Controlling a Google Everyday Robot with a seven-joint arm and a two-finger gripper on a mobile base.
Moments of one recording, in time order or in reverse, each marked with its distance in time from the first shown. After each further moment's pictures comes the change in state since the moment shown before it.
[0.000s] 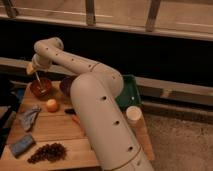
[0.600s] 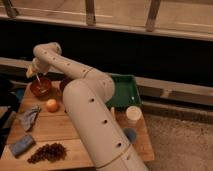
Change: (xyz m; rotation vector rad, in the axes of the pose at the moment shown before) arm 0.003 -0.005 0.045 -0.017 0.030 -0.013
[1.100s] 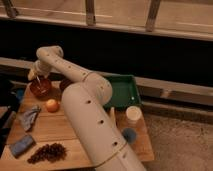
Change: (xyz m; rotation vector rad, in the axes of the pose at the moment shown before) arm 0.011 -0.009 0.019 -0.028 0.029 0.032
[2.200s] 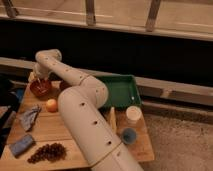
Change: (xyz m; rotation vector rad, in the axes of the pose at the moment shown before) arm 0.008 -0.008 0.031 0.010 0.018 -0.006
